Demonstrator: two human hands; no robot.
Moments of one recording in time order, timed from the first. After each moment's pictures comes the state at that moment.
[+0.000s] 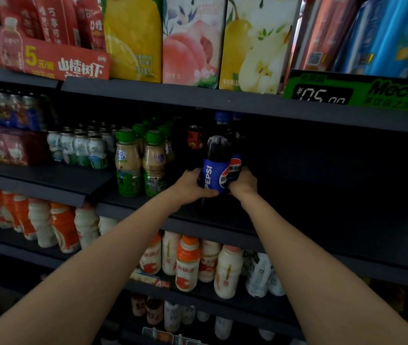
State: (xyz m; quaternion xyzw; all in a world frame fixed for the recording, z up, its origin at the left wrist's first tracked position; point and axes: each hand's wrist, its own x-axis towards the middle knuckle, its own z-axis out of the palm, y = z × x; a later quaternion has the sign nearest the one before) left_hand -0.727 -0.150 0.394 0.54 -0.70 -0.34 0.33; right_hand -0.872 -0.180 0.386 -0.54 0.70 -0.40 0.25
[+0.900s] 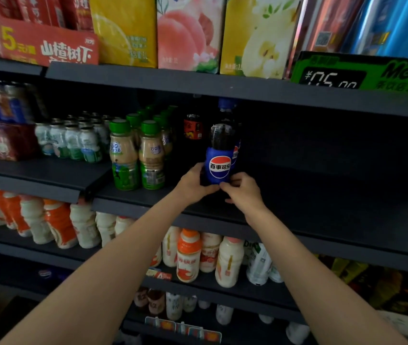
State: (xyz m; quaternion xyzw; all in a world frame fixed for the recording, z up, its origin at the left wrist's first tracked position) left_hand -0.734 -0.160 0.370 0.51 -0.72 -0.30 0.36; right_hand -0.865 -0.126 0.375 -0.53 0.63 -0.45 0.33
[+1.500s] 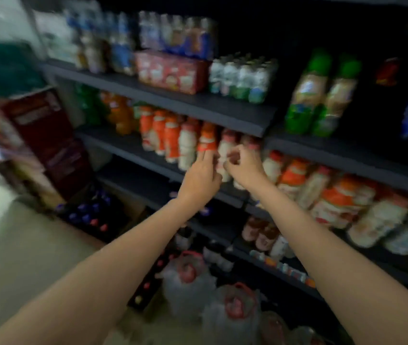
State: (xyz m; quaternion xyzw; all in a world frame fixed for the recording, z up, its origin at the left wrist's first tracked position) left_hand -0.412 0.003 0.294 0.63 -0.67 -0.11 0.37; right_hand -0.521 -0.039 0.322 -0.72 0.56 -0.32 0.27
